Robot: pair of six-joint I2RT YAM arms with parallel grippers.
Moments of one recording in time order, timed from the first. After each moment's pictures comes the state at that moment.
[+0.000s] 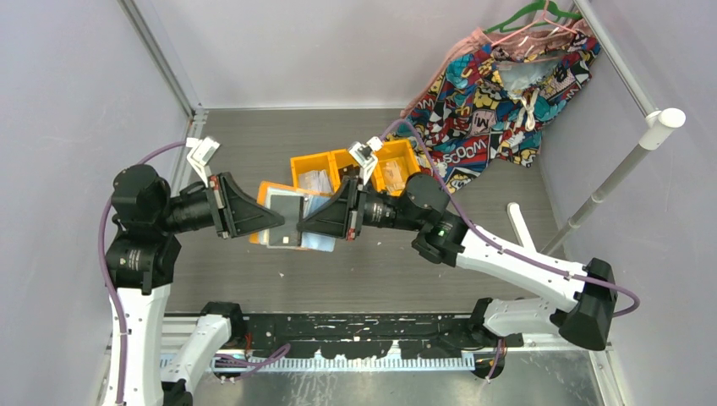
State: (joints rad) left arm -0.07 0.77 1.25 -0.63 1.21 -0.71; right arm 1.02 1.21 1.04 0.43 -0.49 0.99
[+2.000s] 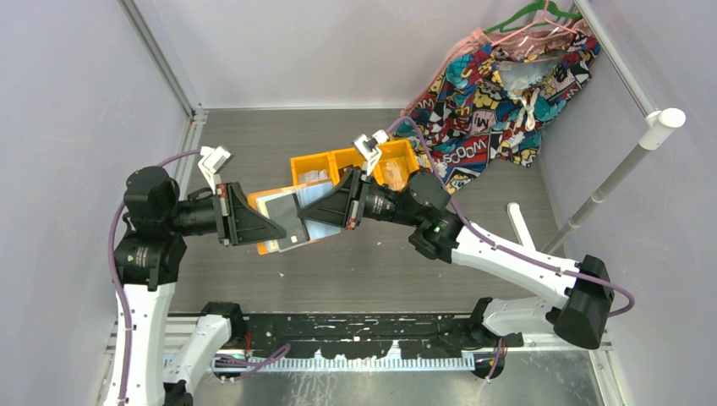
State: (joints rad) left arm -0.06 0.76 1.18 -0.67 1.32 -0.68; right arm 0.99 1.23 1.01 0.55 -0.47 1.08
